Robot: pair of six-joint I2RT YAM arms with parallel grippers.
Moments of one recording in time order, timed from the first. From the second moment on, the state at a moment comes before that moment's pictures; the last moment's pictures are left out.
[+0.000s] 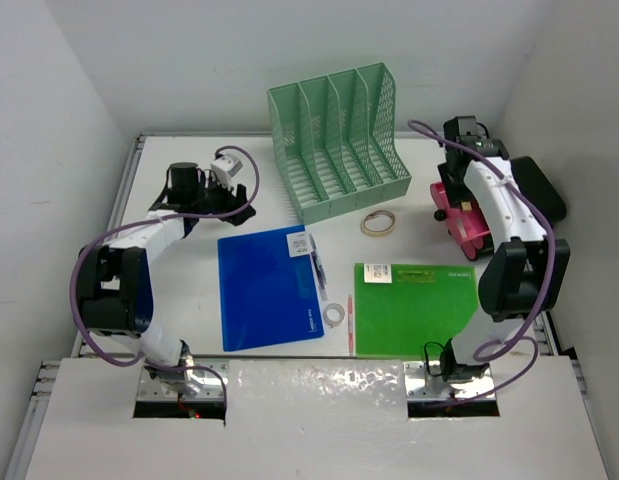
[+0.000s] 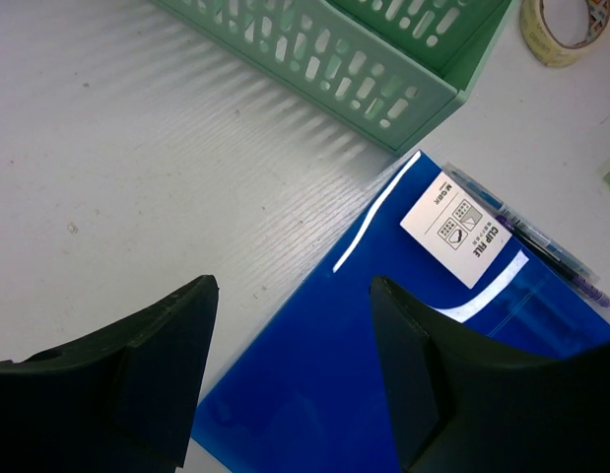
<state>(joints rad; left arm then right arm) -0.05 1.58 0.95 -0.03 0.63 0.22 0.02 1.71 1.55 -0.99 0.45 -0.22</state>
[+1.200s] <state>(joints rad) -0.05 1.59 0.96 -0.06 0.61 0.22 0.52 1.72 1.00 -0.22 1.12 -0.67</state>
